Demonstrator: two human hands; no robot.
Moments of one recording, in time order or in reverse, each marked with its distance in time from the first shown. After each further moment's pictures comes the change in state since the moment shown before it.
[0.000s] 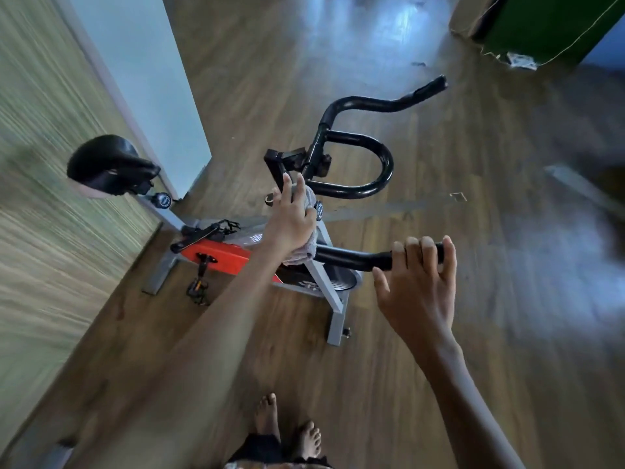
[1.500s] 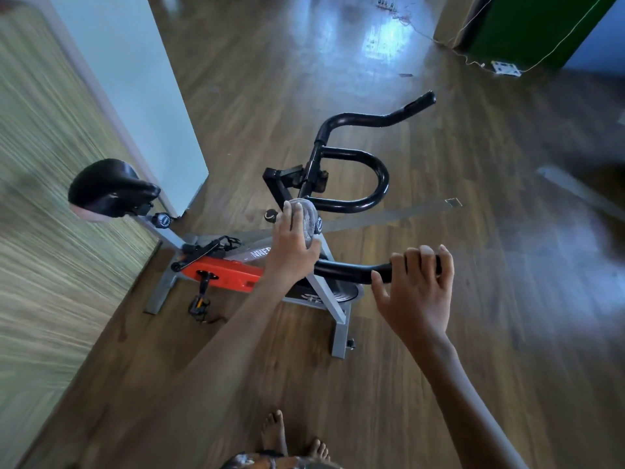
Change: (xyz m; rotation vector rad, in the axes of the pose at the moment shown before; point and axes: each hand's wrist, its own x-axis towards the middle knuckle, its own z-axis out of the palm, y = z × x) left_hand -0.015 -0.011 0.012 -0.086 0.078 0.078; right_hand 0.010 -0.004 0.015 0.100 0.054 0.051
